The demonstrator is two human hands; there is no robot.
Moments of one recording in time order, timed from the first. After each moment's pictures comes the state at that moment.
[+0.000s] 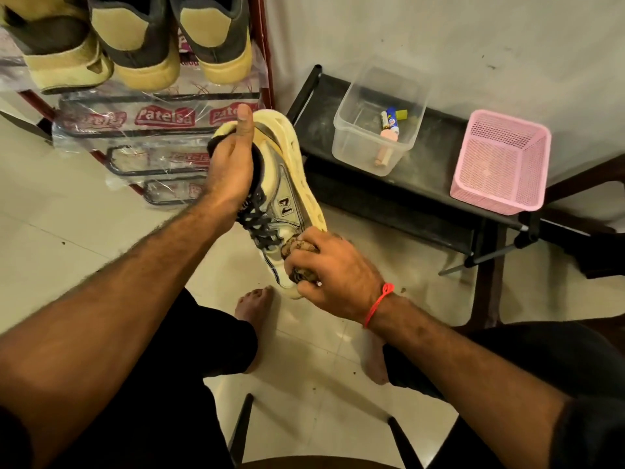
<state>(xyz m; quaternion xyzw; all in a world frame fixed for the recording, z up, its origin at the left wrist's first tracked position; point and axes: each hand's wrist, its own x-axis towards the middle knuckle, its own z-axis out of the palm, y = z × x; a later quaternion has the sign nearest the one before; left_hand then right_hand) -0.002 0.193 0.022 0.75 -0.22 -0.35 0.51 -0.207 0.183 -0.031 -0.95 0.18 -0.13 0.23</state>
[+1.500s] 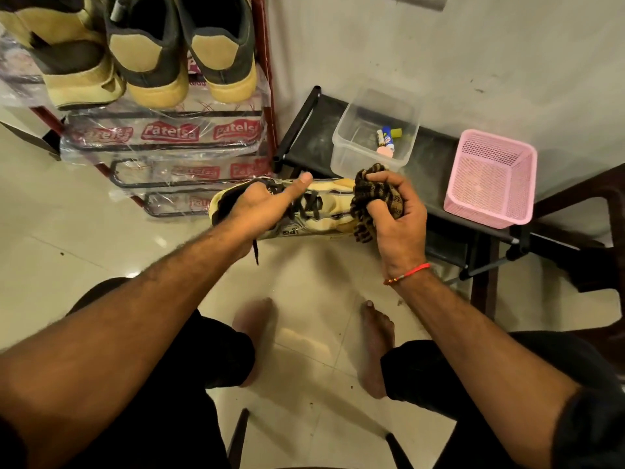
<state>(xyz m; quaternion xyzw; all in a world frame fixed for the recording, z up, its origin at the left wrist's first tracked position) -0.027 0.201 0.018 0.77 -0.26 -0.45 0.38 -0.217 0.126 -0.006 -0.59 0.40 -0.45 0.53</state>
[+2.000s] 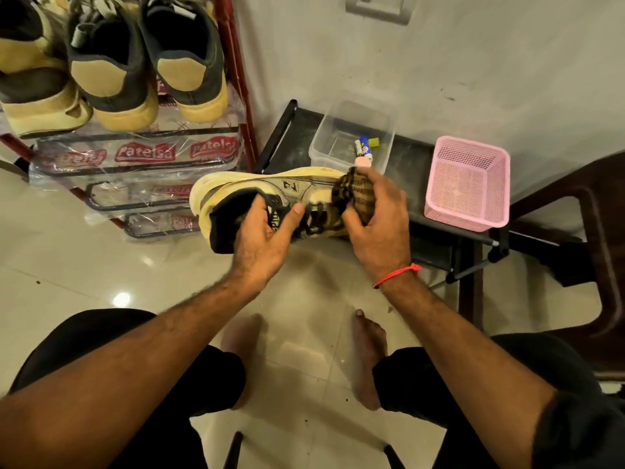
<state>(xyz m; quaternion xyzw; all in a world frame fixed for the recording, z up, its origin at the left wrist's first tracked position) -0.066 0.199 -0.017 0.70 -0.34 -0.32 0.54 -0.221 0.106 -0.006 -0.76 0.45 -0.39 0.26</state>
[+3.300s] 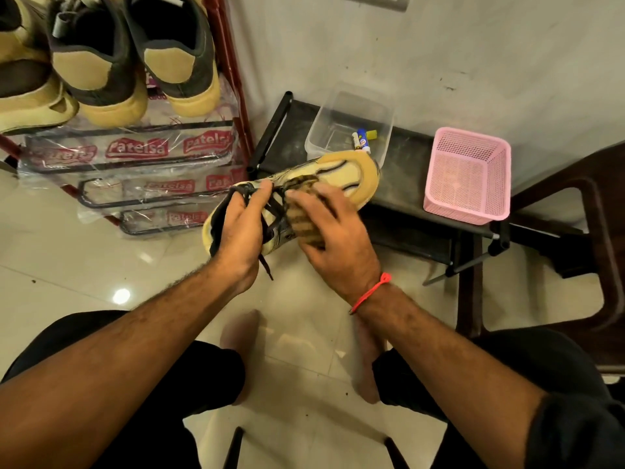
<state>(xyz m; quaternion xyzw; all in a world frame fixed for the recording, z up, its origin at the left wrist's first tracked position) -0.059 0.190 -0.001 0.60 -0.14 -0.45 0.65 -0.200 0.138 -0.010 -0.89 0.28 -0.33 0.17</state>
